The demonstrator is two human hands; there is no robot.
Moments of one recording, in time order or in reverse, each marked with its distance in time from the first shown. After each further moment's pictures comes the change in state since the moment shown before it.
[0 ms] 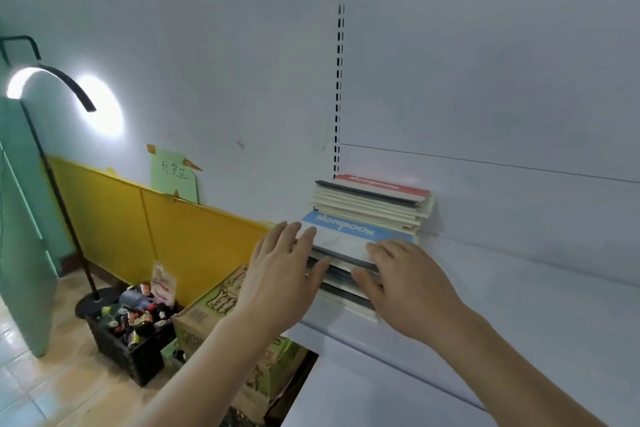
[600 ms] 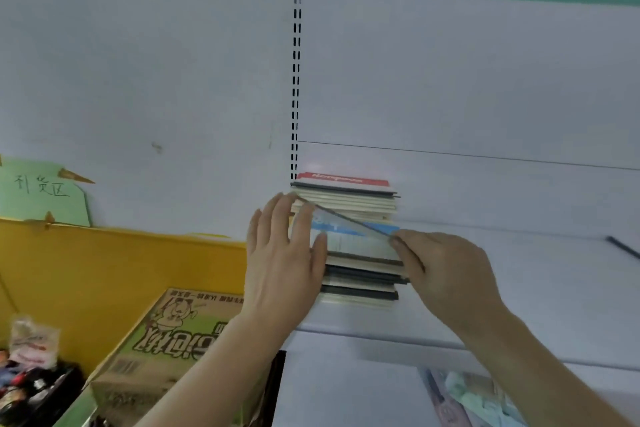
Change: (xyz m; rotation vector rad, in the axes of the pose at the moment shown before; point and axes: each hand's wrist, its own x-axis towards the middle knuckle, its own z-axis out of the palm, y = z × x) left_hand 0.038 -0.054 0.005 -0.393 0.336 0.325; right_hand -0.013 -0.056 -0.026 -0.222 0.464 0.252
